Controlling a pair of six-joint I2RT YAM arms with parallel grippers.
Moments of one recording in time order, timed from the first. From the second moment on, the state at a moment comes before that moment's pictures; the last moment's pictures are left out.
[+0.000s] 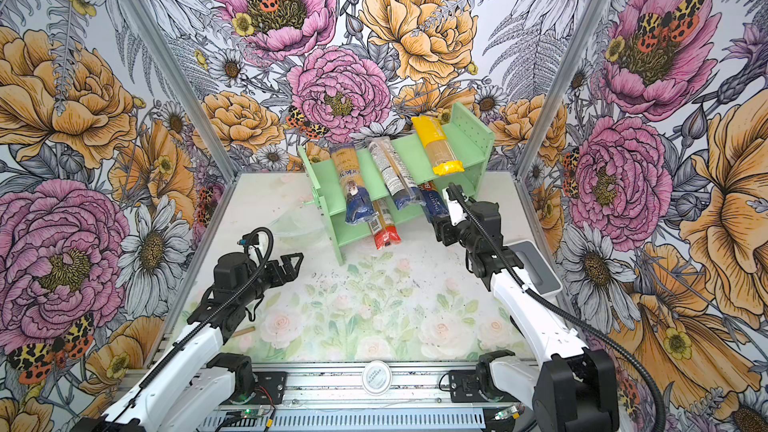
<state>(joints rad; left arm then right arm) -0.13 0.81 0.37 -0.06 0.24 -0.47 0.15 1.09 0.79 -0.10 -0.24 -0.14</state>
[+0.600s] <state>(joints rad) -0.13 0.82 0.43 -0.05 0.21 -0.46 0.04 0.98 0.71 -0.15 -0.28 -0.09</state>
